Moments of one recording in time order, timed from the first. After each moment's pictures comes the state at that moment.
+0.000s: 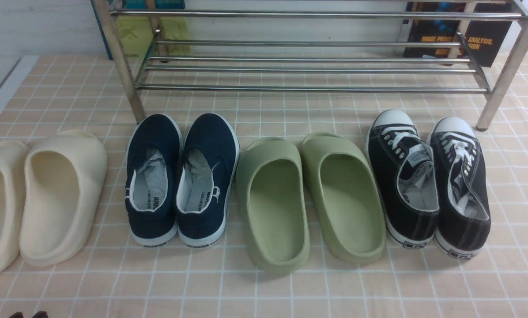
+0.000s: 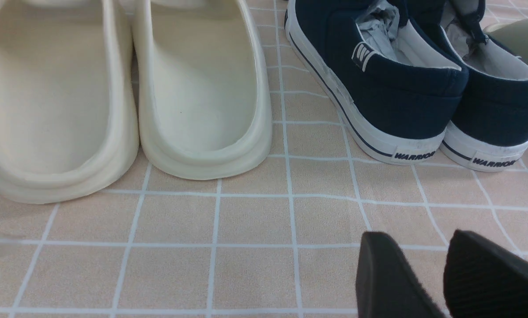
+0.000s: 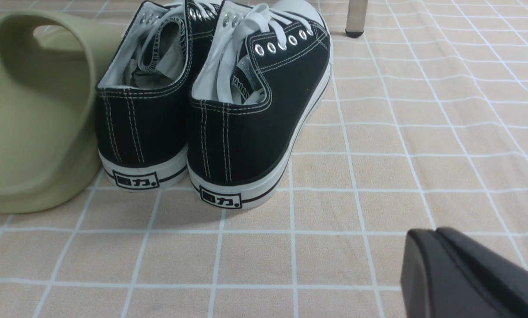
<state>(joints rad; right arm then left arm) -0.04 -0.01 0.02 0.09 0.37 -0.04 -0.09 -0.01 0.02 -0.04 0.38 -0.06</state>
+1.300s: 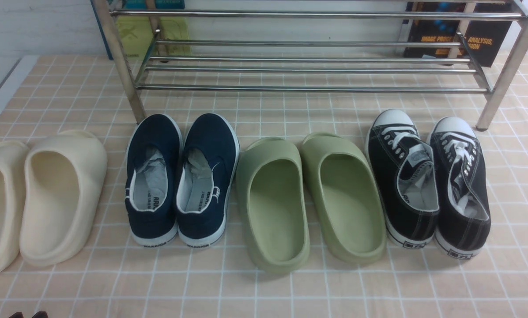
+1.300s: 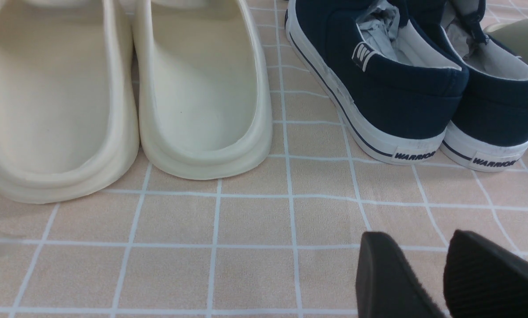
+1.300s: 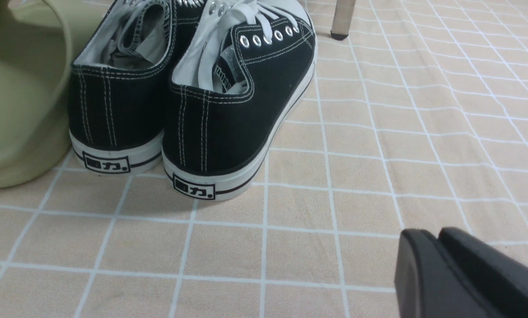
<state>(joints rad) -0.04 -0.01 0.02 0.00 0.37 -0.06 -0.09 -0.01 0.02 -0.04 0.38 -0.06</state>
